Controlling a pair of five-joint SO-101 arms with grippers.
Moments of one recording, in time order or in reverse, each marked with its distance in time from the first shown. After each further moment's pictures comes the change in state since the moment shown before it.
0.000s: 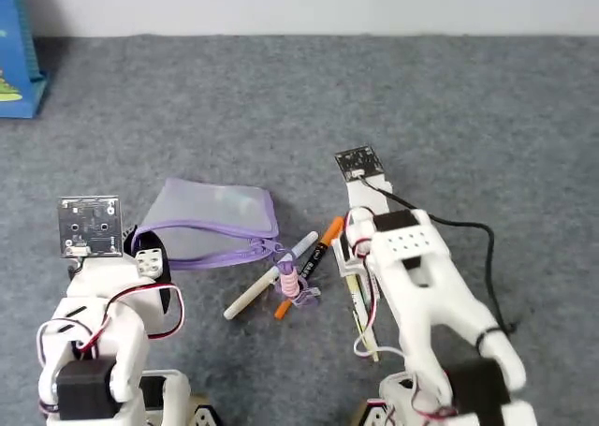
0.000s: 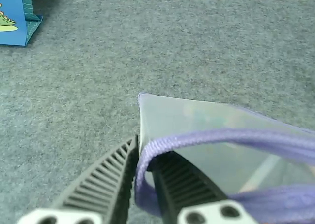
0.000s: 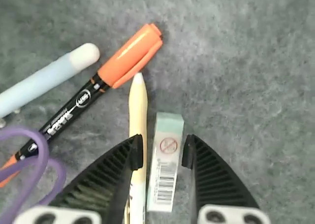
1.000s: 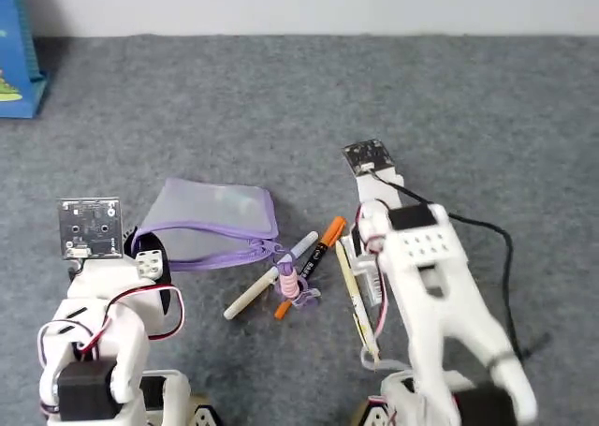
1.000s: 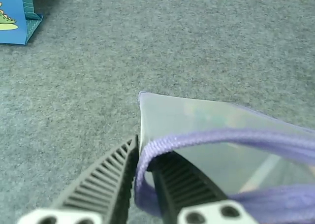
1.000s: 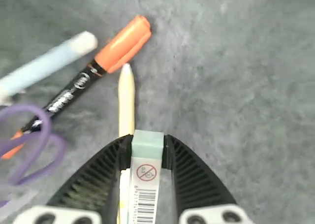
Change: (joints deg) left arm 0.0 -0.5 0.8 0.0 0.0; right arm 2.1 -12.8 -1.3 10.5 4.3
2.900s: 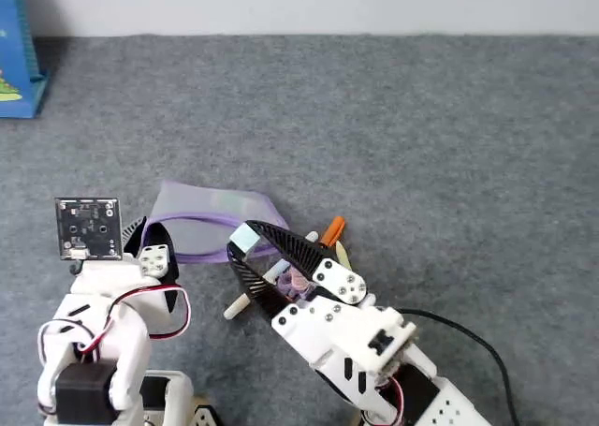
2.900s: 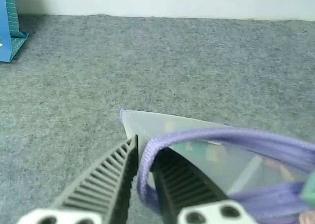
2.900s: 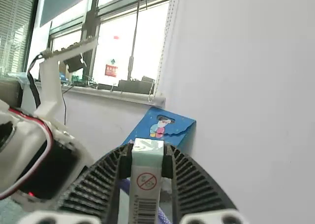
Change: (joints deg) left arm 4.2 0.4 -2.5 -1.4 3.2; right arm -38.1 -75.7 48.0 -68.9 0.0
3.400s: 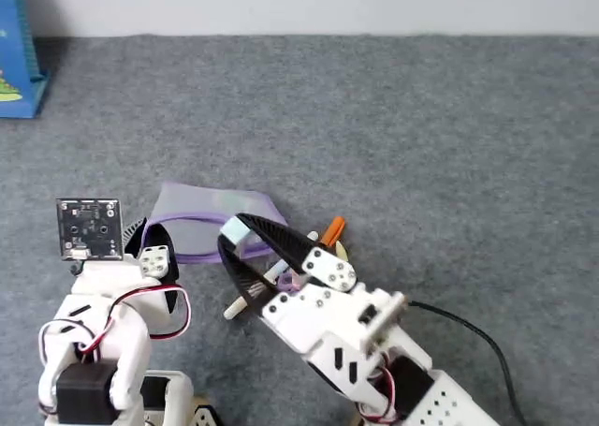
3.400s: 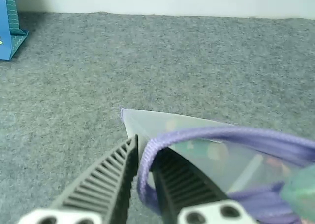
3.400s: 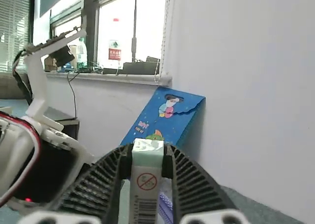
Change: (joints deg) left arm 0.0 0.0 0.2 0.0 0.0; right arm 0.0 14.5 -6.3 -0.6 -5.5
